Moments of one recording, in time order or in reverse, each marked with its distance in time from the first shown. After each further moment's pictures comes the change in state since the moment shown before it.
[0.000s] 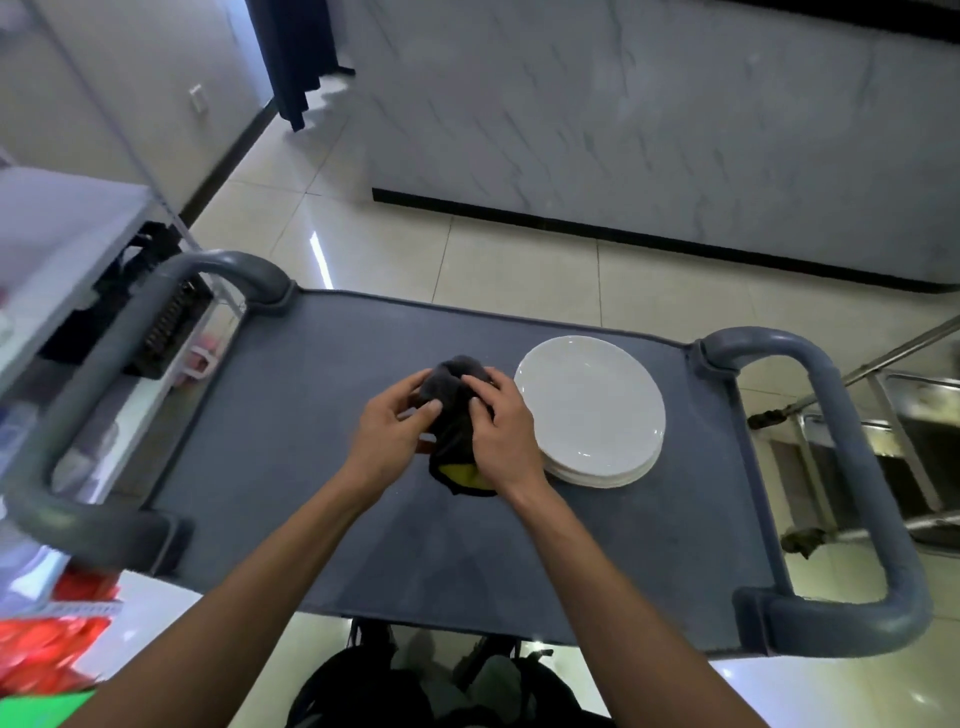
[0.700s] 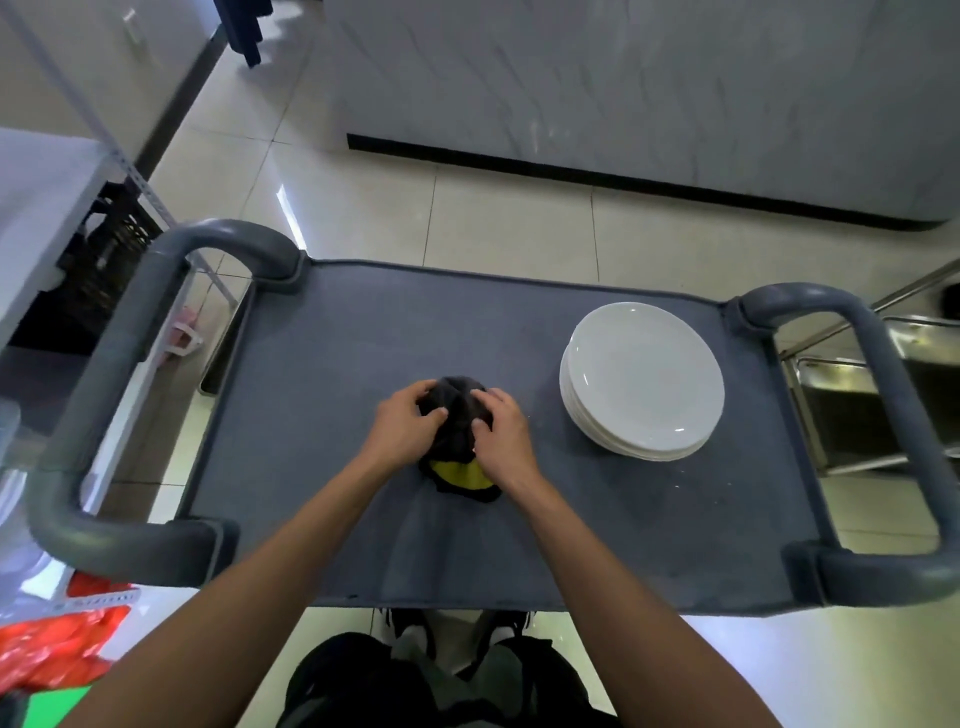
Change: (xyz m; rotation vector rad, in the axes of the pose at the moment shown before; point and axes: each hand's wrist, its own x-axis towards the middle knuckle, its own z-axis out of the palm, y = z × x) left_hand 0.048 -0.056 -0.067 0.572 -0.052 -0.194; right_hand 0.000 0.025 0.092 -0.157 -0.150 0.381
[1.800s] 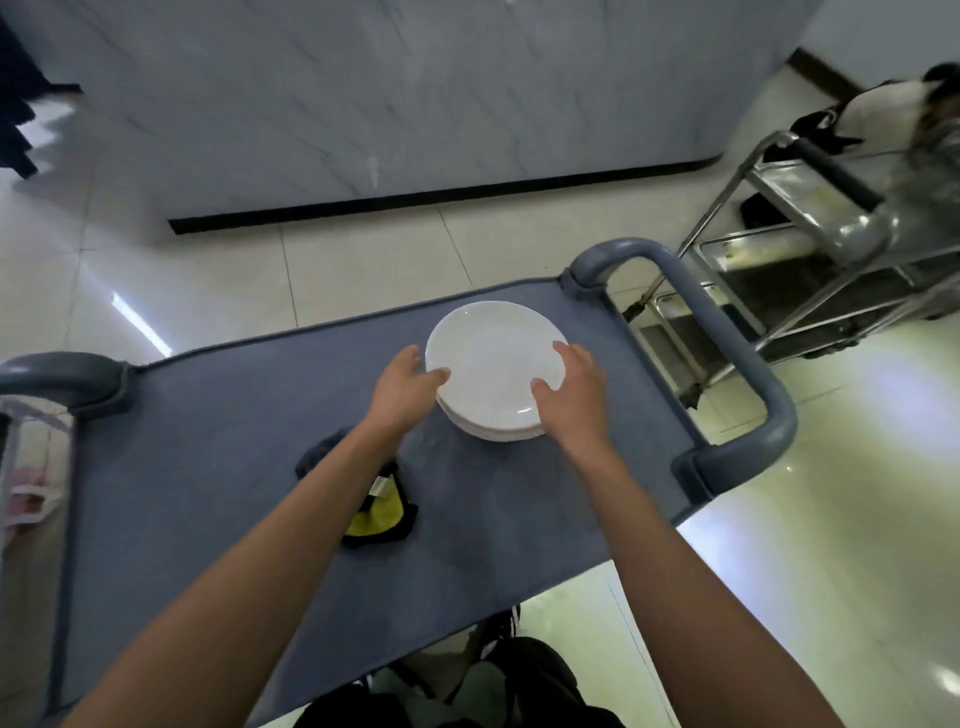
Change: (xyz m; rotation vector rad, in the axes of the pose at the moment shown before) left_hand 0.031 0.133 0.084 -0.112 -0.240 0.067; right_hand -0.035 0.065 -0.183 -0.066 0.592 0.236
